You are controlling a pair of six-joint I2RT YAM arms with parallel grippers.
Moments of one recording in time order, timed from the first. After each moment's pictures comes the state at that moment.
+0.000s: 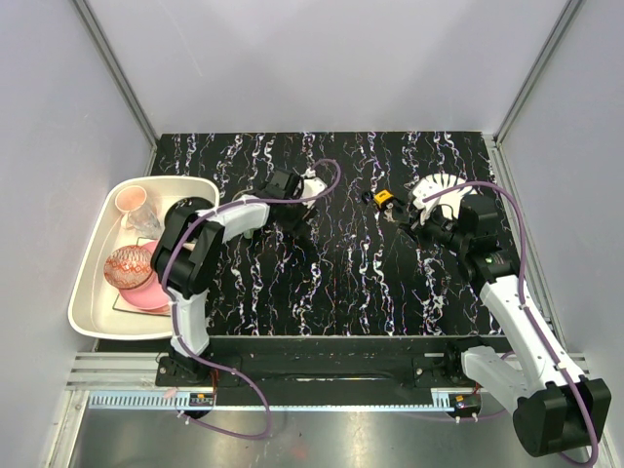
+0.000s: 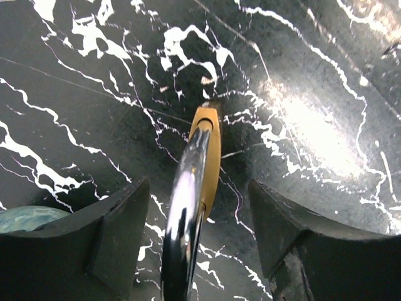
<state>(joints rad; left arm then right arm) -0.49 1.95 1.31 -0.32 0.10 0.31 0.18 0.93 0.76 -0.21 -0.60 -0.39</state>
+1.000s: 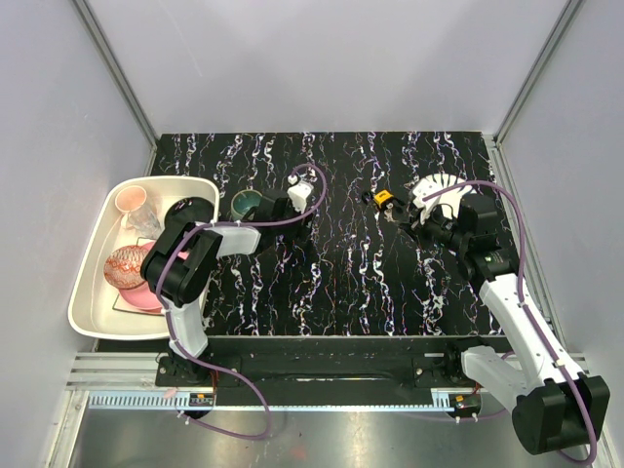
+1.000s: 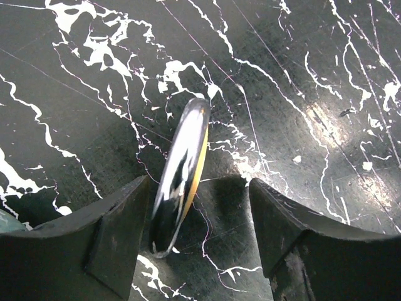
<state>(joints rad) -0.49 1.87 0.96 0.28 0.13 0.05 0.17 0.94 0.76 -0.21 -0.60 -0.39</state>
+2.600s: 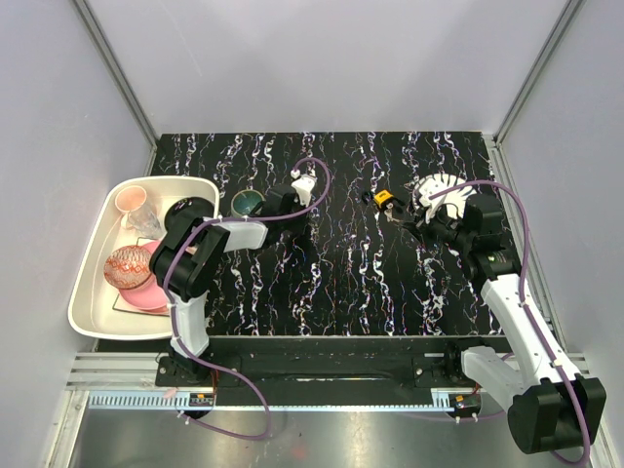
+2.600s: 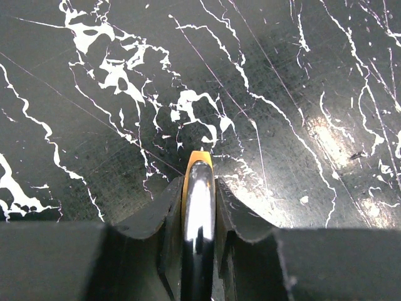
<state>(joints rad) -0.52 1.93 1.04 0.27 0.04 -0.02 0.12 0.94 0.76 -0.21 -0.64 -0.38</state>
